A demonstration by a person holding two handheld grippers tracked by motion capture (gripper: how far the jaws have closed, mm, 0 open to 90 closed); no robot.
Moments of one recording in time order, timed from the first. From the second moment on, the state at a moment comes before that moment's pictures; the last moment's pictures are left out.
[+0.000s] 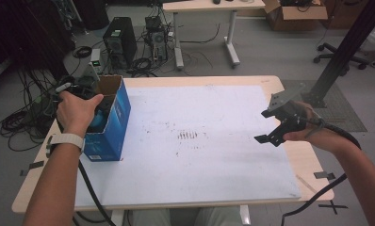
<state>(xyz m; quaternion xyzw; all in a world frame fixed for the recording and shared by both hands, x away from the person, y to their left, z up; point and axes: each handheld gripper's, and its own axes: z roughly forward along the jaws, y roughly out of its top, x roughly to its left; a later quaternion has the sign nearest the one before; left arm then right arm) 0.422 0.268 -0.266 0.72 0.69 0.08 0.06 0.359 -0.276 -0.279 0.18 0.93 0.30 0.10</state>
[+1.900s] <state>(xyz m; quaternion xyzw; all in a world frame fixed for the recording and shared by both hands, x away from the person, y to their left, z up) 0.341 0.121 -0.168 0.88 0.46 0.08 0.13 0.327 -0.280 -0.256 0.18 0.93 0.30 0.13</state>
